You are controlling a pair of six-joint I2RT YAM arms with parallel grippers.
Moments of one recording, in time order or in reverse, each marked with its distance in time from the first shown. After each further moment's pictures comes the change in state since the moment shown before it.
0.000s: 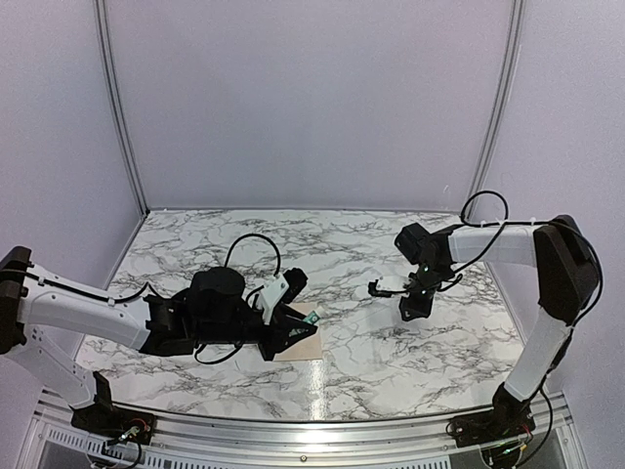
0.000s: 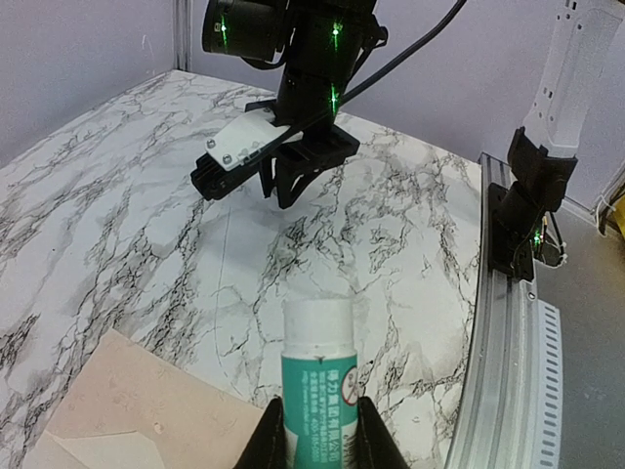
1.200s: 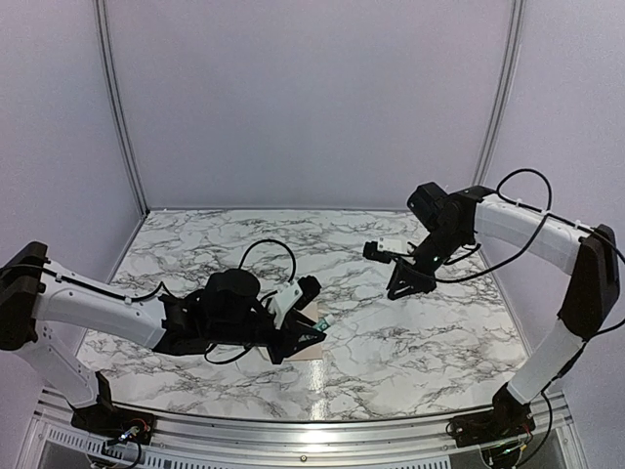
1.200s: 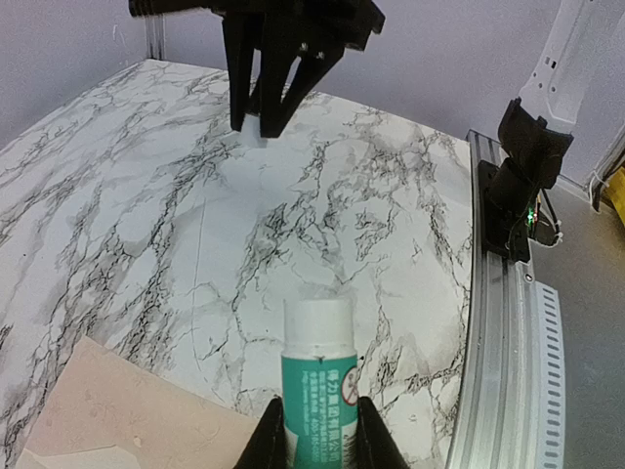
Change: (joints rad) left arm 0.000 0.093 0.051 -0.001 0.062 0.034; right arm 0.005 -0.150 0.242 -0.278 -0.446 -0.081
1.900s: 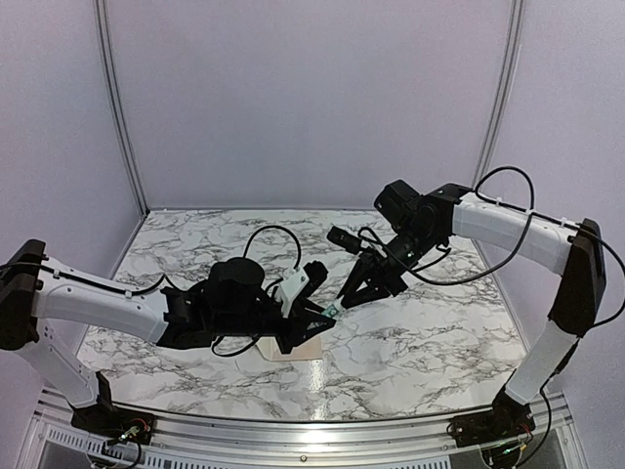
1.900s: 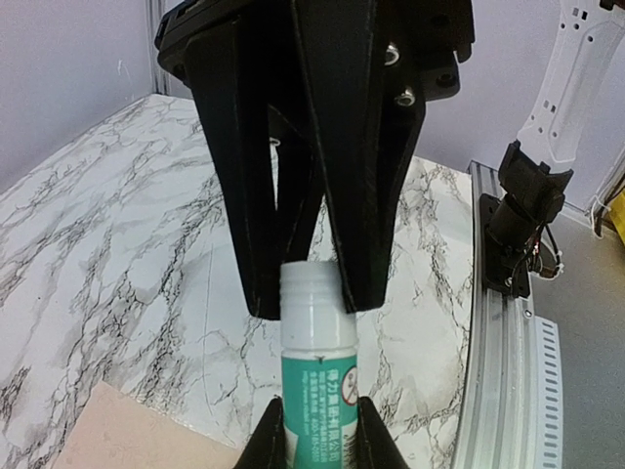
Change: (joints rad) left arm -0.010 0.006 0.075 -0.011 -0.031 0.011; right arm 0.175 0.070 0.067 0.061 -0.525 0.181
